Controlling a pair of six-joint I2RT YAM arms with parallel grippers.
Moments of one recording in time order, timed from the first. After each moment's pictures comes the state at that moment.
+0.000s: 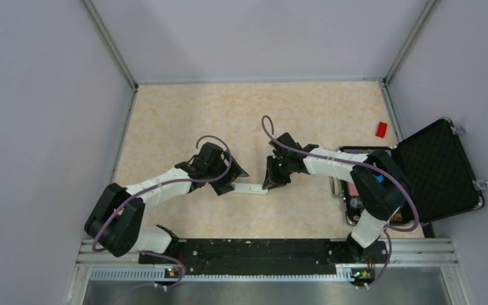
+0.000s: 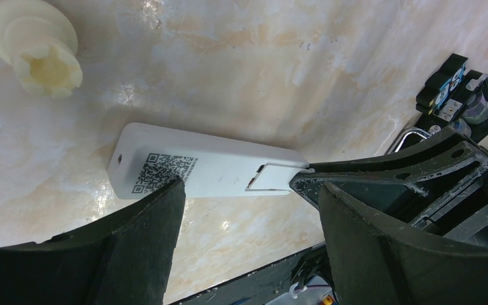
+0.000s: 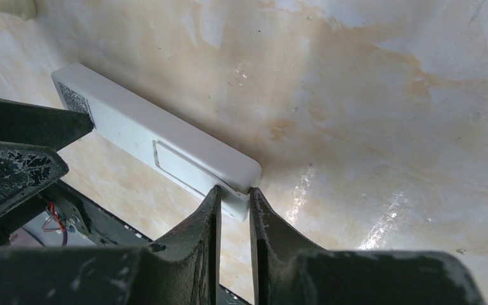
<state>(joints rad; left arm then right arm) -0.57 1.37 0.67 -0.20 0.17 -1.21 0.70 1.70 0.96 -0.35 -0.30 0.68</state>
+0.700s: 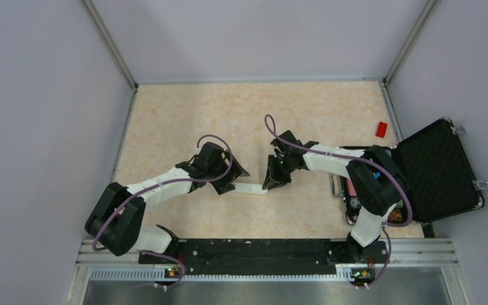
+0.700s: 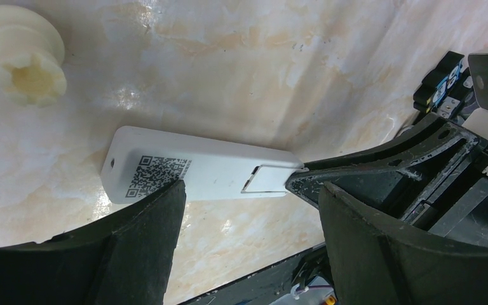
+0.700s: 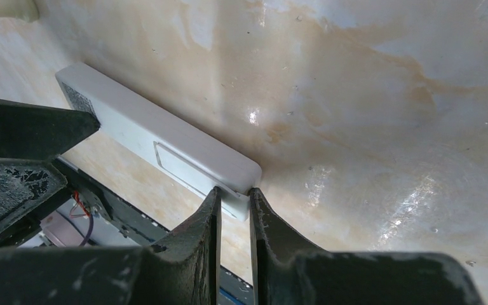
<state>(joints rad) -0.57 1.38 0.67 -0.18 0.17 -1.20 0.66 1.75 0.99 -0.38 -0.40 0.70</state>
